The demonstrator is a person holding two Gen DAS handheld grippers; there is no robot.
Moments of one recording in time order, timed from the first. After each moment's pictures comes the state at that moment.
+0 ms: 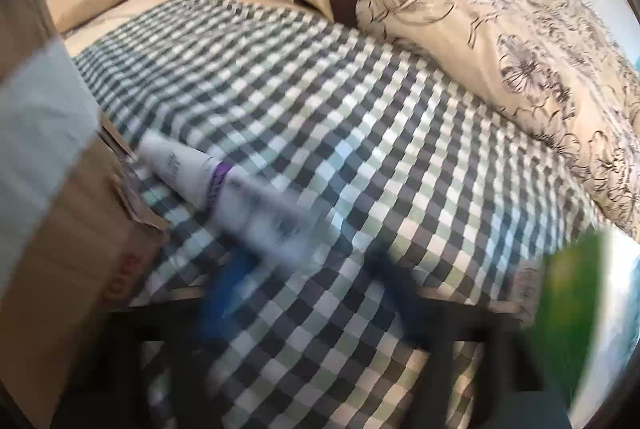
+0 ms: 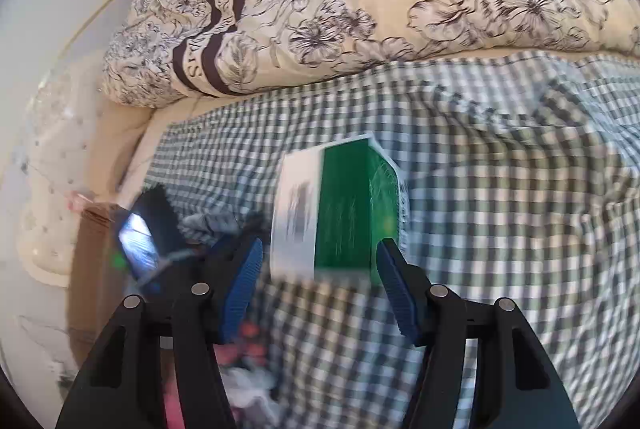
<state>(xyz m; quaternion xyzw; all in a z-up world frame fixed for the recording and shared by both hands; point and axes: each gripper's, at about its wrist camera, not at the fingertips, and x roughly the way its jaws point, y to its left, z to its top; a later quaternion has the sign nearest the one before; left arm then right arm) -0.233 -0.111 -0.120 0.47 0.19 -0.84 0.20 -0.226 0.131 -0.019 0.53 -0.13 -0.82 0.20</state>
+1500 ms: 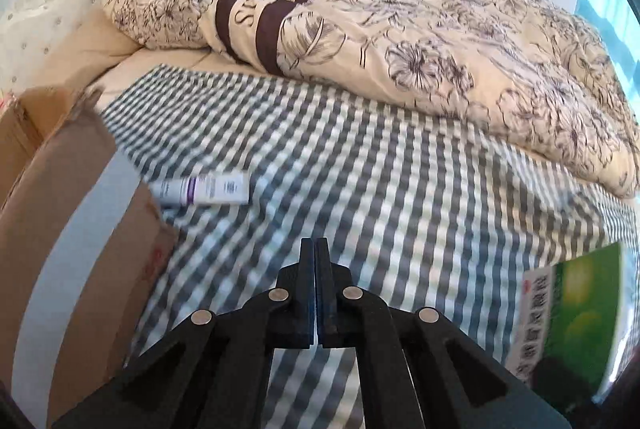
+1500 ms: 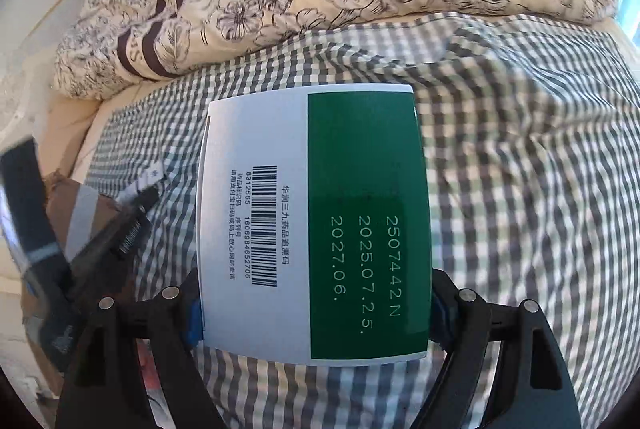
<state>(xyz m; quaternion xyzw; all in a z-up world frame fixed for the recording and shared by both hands) -0.193 -0.021 -0.058 0.45 0.08 -0.88 0.16 -0.176 0.180 -0.033 0.55 -0.11 -0.82 0.11</state>
